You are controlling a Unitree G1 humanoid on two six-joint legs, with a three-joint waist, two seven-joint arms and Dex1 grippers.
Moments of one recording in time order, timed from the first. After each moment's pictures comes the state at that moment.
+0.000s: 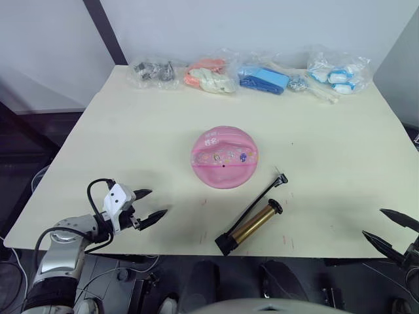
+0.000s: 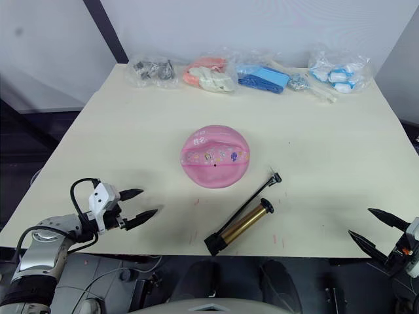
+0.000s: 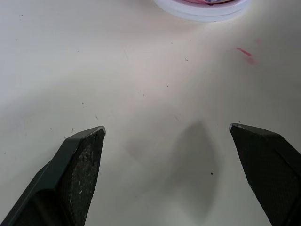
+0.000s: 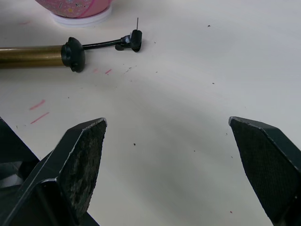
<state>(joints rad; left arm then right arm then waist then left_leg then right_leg) 0.02 0.72 0.18 0.30 -0.28 -0.05 -1.07 0.45 -0.67 -0.51 0.09 0.55 -0.17 1.20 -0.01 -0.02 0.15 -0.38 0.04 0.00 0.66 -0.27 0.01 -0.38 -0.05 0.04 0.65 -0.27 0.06</state>
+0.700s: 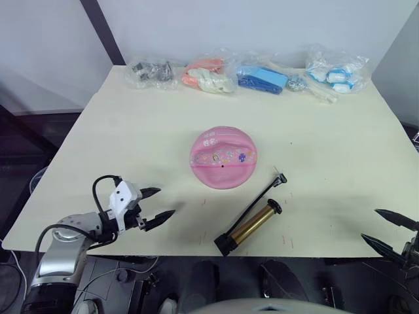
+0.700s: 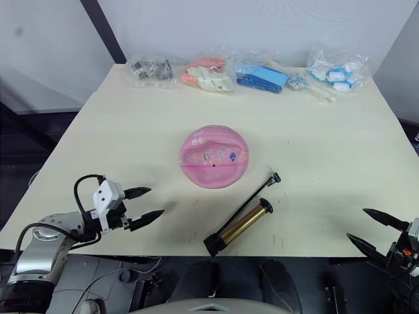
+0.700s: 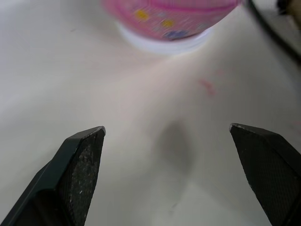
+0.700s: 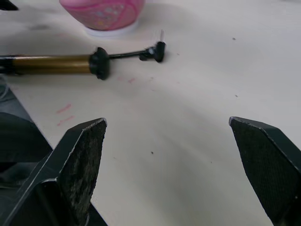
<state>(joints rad) 0.09 0.73 0.15 -0.03 -0.33 0.16 -1.06 0.38 -0.67 -0.51 0.18 0.59 -0.21 1.39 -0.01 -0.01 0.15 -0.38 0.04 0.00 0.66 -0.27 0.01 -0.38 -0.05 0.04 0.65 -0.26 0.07</state>
